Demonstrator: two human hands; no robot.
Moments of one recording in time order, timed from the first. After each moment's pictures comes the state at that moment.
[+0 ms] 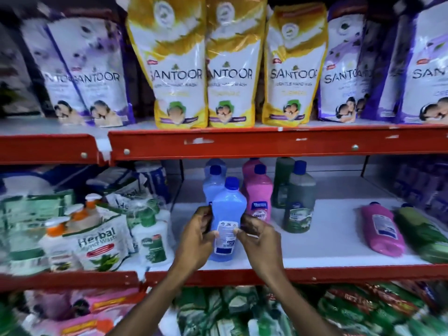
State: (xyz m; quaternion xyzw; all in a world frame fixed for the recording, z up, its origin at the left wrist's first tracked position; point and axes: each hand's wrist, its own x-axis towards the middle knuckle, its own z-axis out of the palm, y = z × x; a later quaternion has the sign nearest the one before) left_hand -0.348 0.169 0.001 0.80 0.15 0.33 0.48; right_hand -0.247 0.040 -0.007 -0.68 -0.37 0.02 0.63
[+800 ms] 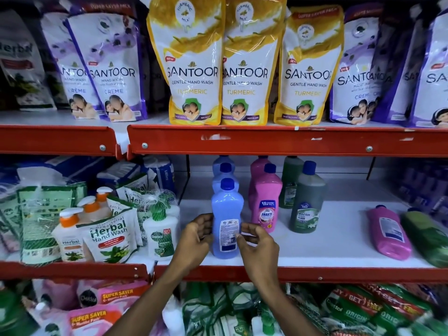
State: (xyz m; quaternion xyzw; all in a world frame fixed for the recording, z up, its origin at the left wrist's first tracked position) left_hand -0.359 0.195 -0.026 0.77 0.18 0.31 0.52; right_hand -0.265 0.057 -0.038 -0.71 -0.29 0.01 0.64
